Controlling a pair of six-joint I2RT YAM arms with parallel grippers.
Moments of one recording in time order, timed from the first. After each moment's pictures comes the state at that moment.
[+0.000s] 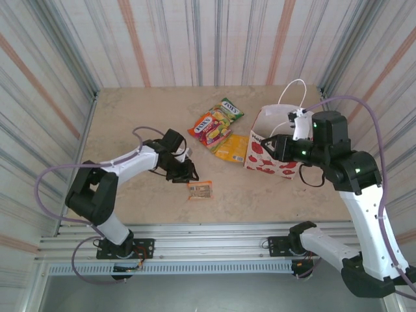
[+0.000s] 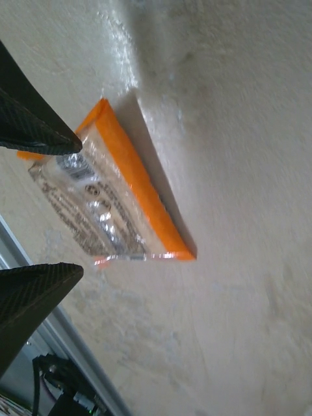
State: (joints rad) left arm -0.53 1.64 1.01 -0.67 0.49 -0.51; right arm 0.38 0.96 1.43 -1.08 -0.35 0.42
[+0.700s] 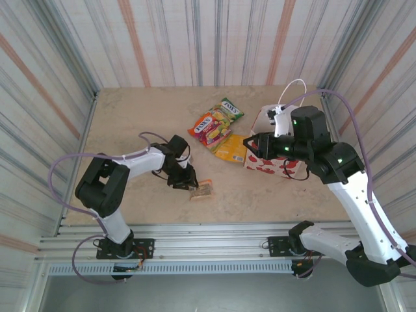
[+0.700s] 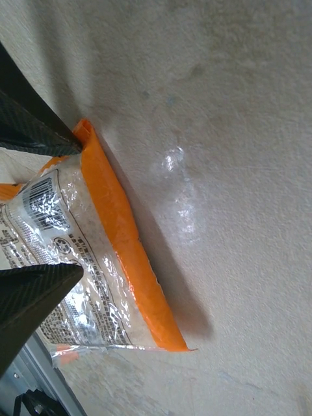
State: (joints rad) left arm -0.56 1.73 0.99 -0.65 0.46 -0.52; right arm 0.52 1.03 1.42 -0.97 -0.32 0.43
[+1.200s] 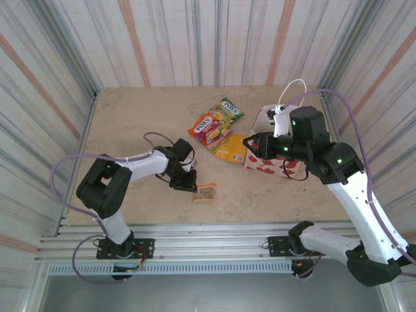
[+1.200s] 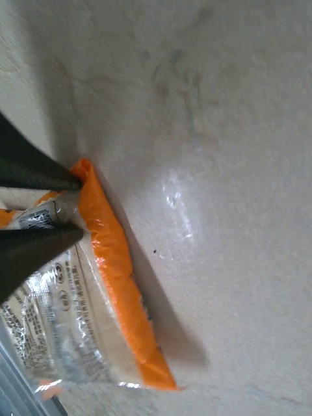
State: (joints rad) left arm -0.62 1.73 0.97 -0.63 0.39 -0.48; right arm 0.54 1.03 1.42 -0.97 -0.29 0.44
